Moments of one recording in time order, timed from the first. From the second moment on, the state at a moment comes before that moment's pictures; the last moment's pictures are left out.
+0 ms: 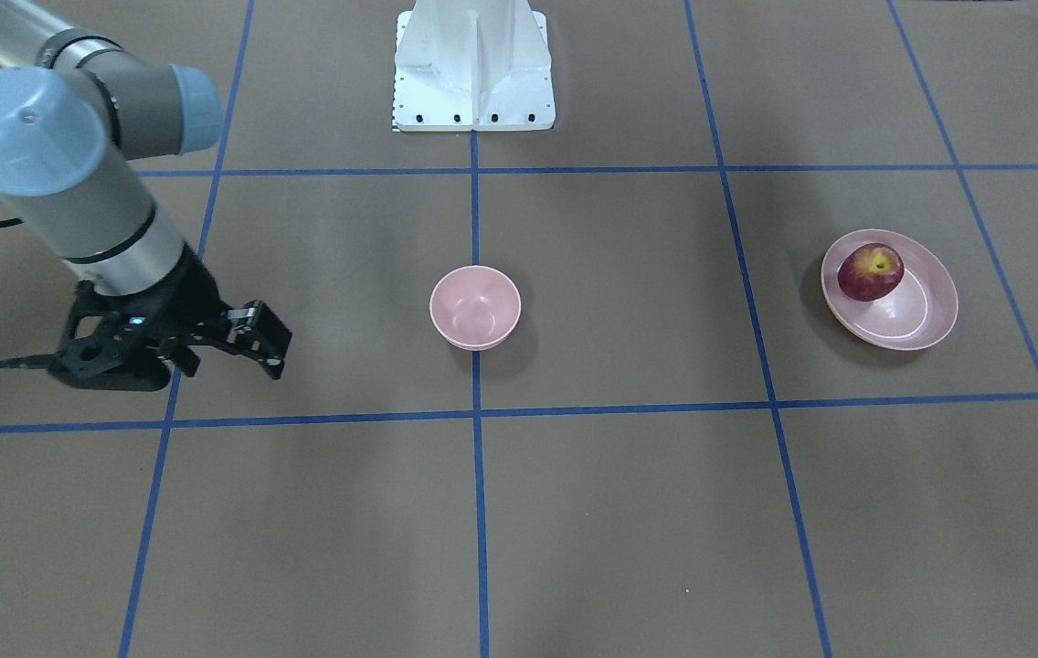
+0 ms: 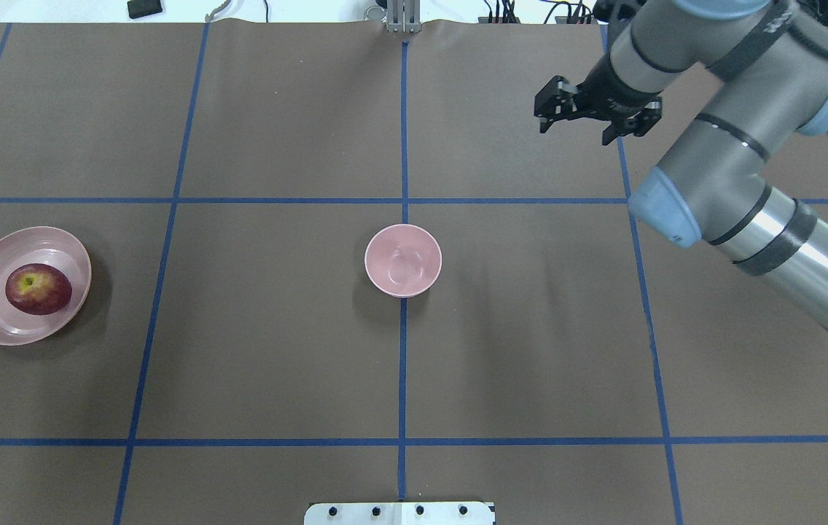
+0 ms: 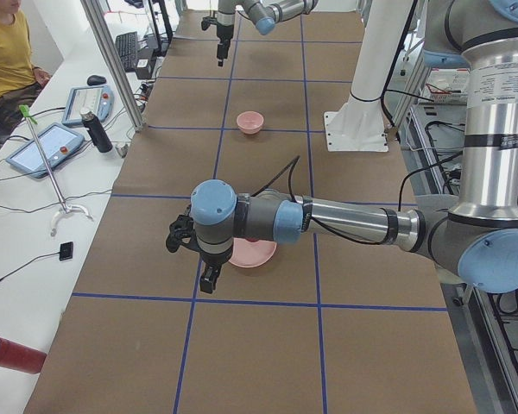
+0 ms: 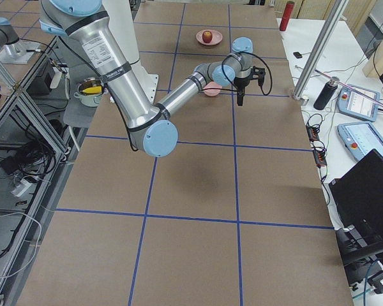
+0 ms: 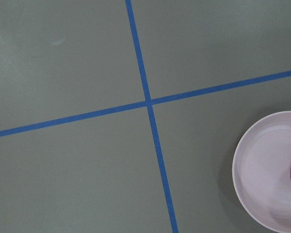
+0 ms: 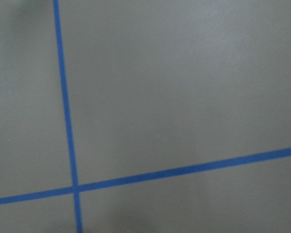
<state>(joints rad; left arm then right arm) -1.62 -1.55 -1.73 -1.55 -2.38 0.18 0.99 -1.03 1.67 -1.48 2.15 0.98</state>
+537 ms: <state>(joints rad) -1.47 -1.59 -1.81 -1.63 -2.42 -0.10 1.25 -1.28 1.67 -1.50 2.27 0.46</state>
